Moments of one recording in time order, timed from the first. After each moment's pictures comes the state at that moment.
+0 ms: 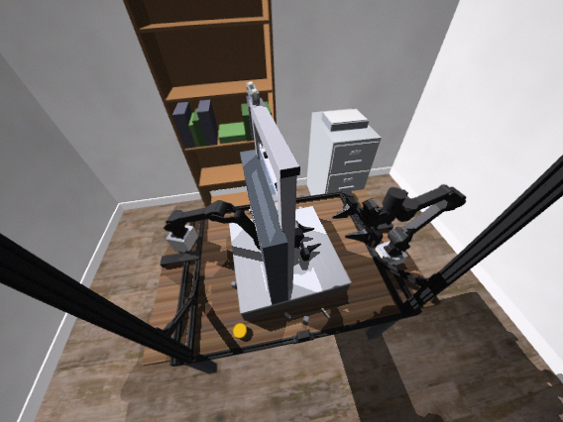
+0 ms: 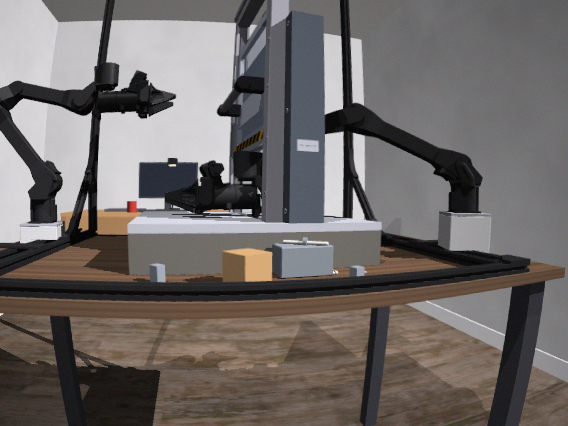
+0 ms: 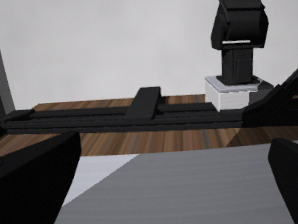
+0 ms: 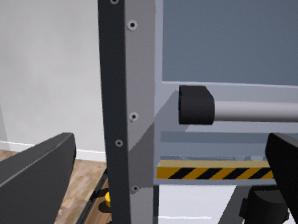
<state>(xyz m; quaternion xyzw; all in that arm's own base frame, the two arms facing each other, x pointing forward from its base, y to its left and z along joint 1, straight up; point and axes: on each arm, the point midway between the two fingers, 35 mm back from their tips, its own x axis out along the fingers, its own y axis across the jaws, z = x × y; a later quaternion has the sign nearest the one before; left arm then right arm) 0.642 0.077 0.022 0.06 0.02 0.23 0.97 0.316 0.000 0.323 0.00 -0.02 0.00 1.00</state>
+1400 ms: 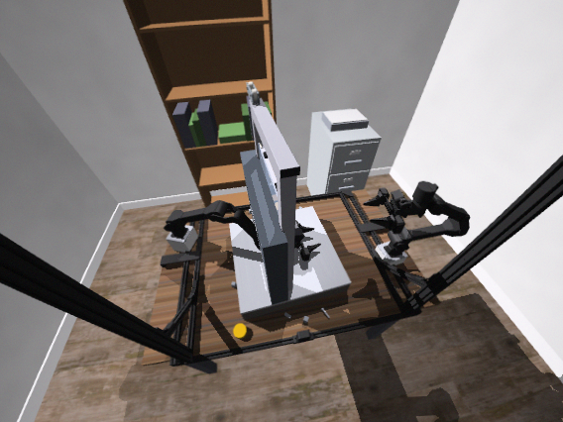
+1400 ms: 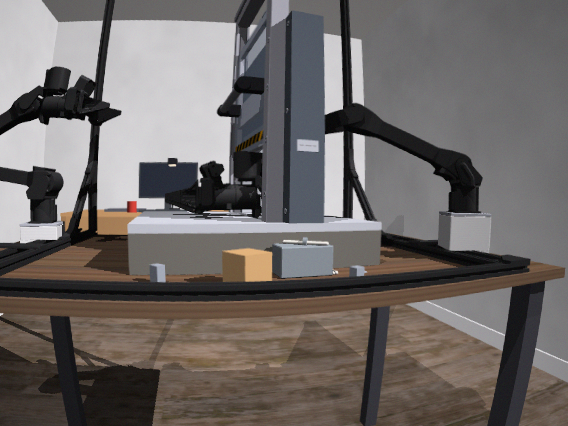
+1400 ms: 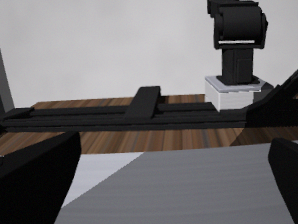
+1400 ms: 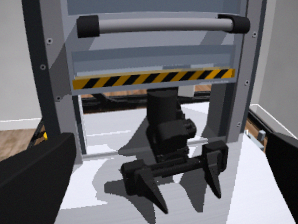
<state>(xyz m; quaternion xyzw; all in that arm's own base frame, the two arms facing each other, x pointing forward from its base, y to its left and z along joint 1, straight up) 0.641 0.077 0.021 0.05 0.02 0.23 0.97 0.163 -0.046 0.286 0.01 0.05 -0.14 0.99</state>
